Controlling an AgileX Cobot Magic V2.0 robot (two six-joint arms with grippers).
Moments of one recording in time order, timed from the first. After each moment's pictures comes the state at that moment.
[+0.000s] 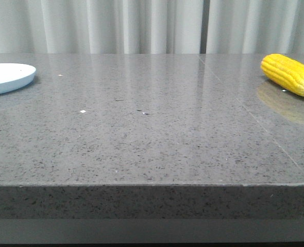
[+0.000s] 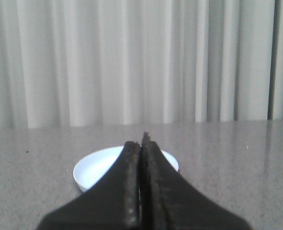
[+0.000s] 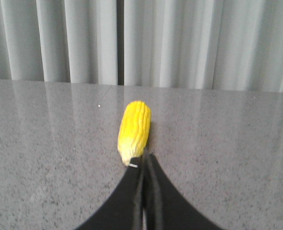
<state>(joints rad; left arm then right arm) -0.06 -0.01 -0.10 0.06 -0.04 -0.02 0.01 -0.01 -0.09 0.08 0.10 -0.05</state>
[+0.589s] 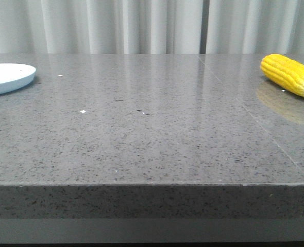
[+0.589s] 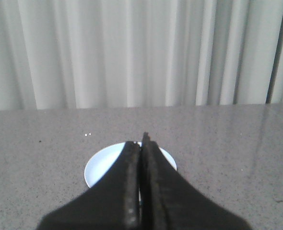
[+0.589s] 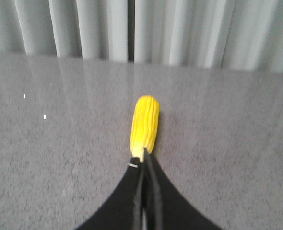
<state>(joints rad) -0.06 0.31 -0.67 0.05 0.51 -0.02 0.01 0.30 -0.66 0.08 0.64 -0.05</state>
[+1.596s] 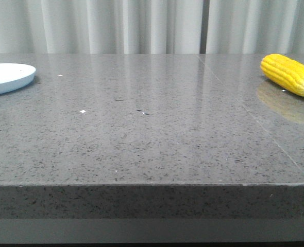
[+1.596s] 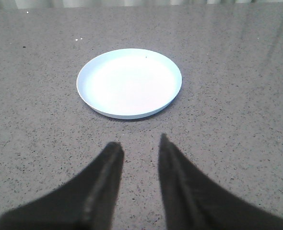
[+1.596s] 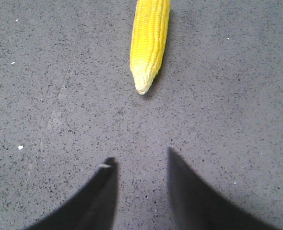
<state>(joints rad) -0.06 0.48 -0.68 0.05 0.69 -0.02 0.01 0.61 -0.68 0.08 0.73 -0.05</state>
